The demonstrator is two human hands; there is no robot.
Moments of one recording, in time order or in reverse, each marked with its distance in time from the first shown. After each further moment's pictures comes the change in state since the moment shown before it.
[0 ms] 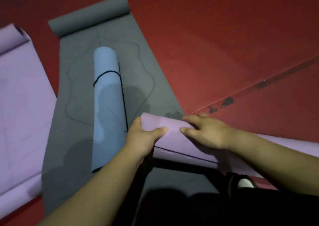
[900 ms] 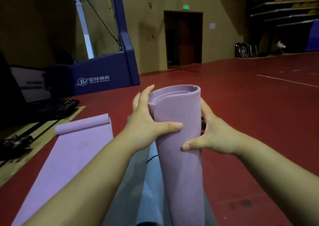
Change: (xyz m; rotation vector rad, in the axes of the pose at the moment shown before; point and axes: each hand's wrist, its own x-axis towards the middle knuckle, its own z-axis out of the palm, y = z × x) left_hand -0.286 0.287 -0.235 0.189 0.234 0.870; right_hand -0.250 -0.251 -0.222 0.432 0.345 -0.868
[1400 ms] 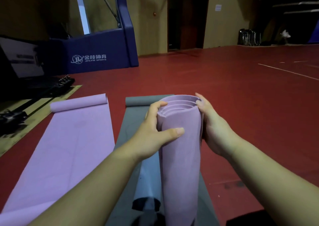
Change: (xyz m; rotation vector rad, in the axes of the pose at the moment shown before) left_hand -0.041 -0.085 0.035 -0.317 -0.165 -0.113; right_hand 0.005 0.037 0.071 0.548 0.254 0.237
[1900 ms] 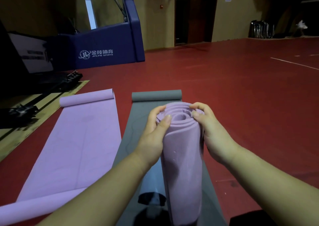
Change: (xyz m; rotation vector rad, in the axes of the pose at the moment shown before) left_hand -0.011 -0.014 0.014 -0.219 0.225 -0.077; right_hand 0.001 0.029 0.013 -0.152 0.024 -0.118
